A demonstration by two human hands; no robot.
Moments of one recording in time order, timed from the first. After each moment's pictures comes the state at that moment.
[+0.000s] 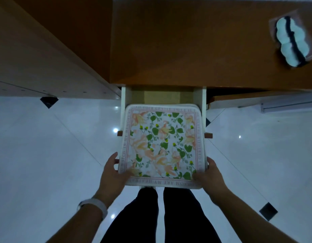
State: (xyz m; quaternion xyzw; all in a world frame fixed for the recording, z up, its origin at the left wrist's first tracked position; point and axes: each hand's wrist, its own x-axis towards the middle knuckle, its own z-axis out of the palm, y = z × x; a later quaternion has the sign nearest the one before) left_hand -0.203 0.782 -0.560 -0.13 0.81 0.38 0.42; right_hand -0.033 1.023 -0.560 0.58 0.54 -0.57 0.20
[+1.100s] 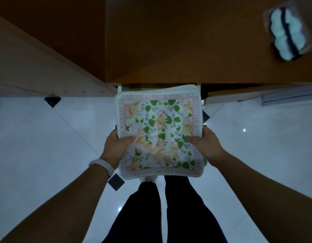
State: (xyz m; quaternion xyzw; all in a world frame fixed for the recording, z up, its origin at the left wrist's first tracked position) left_hand -0.260 0.852 -0.554 -0.16 0.77 0.47 0.40; right_hand -0.096 1.092 -0.556 0.52 0.59 -0.60 0.16
